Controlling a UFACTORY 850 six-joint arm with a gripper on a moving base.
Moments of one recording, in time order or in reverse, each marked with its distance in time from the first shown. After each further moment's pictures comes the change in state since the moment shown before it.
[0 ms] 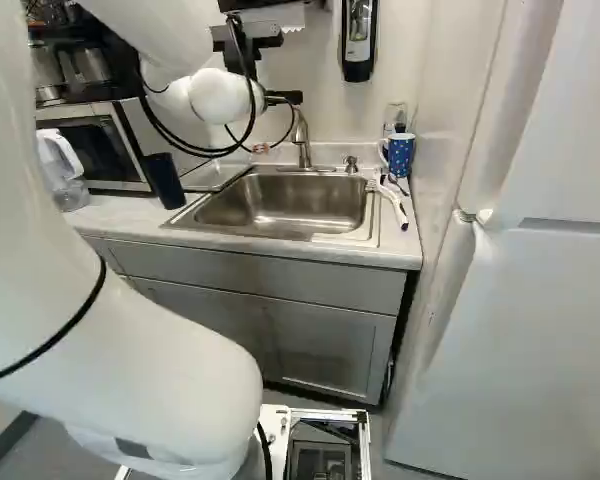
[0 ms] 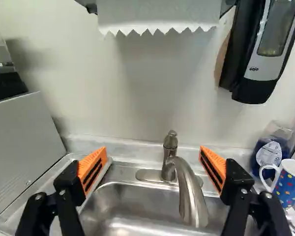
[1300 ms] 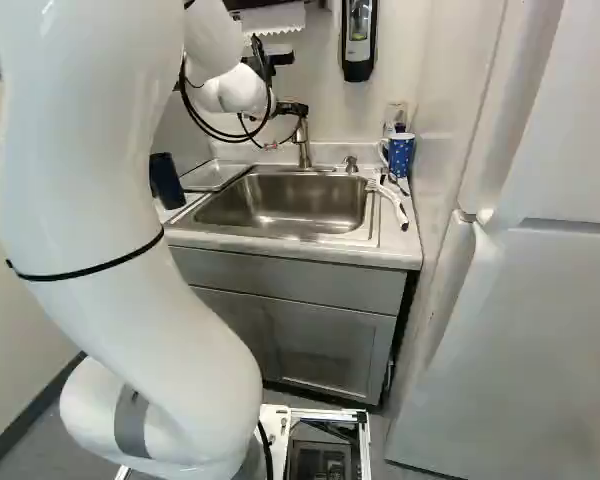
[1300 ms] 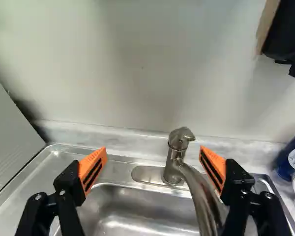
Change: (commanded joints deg) arm 0.0 -17.4 -17.5 0.0 -10.6 0.0
